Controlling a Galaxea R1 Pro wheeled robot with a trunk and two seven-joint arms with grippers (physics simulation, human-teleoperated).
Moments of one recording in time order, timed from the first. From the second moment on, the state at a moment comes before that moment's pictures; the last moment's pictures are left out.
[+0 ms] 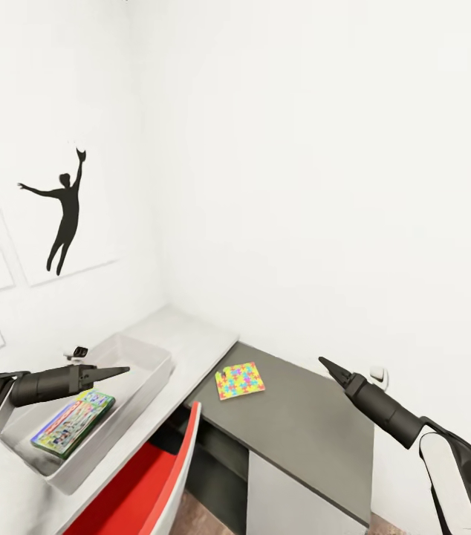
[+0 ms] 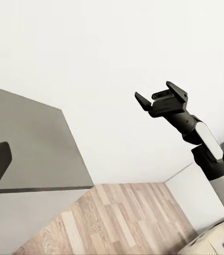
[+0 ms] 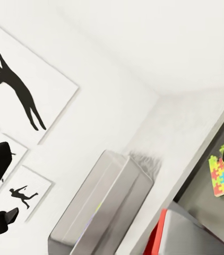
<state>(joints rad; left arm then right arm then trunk) -0.59 0.44 0.14 -0.99 0.24 0.80 -1.57 -0.24 -0.05 -0.32 -1.51 -0.74 0.77 0.57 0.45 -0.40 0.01</state>
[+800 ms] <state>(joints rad) -0.59 0.44 0.14 -0.99 0.24 0.80 -1.57 -0.24 -0.05 -0.32 -1.51 -0.74 0.77 0.57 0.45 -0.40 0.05</state>
